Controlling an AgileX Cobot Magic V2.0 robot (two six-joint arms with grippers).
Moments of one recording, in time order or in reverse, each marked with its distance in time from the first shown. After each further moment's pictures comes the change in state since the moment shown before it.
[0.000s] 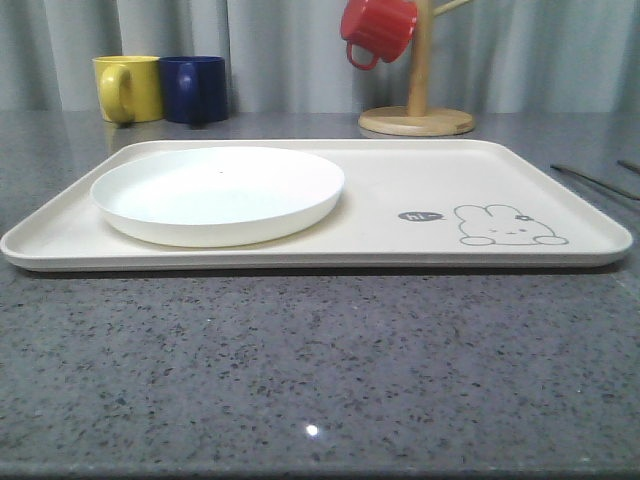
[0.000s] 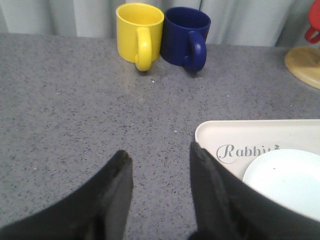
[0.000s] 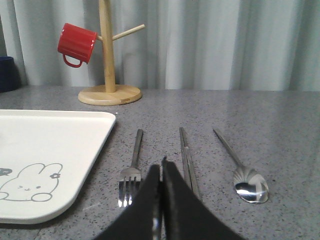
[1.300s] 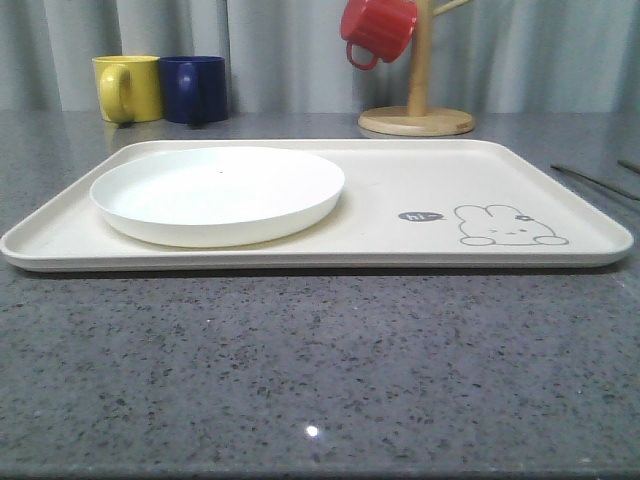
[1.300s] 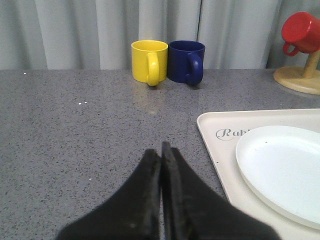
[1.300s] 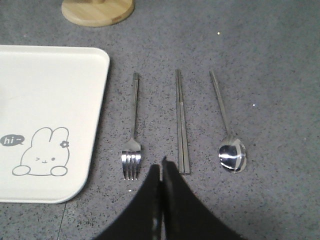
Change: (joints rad) left arm 0.000 -0.557 0.382 0.054 -0.060 0.000; right arm 0.000 0.676 -0.863 -0.003 0.799 0.000
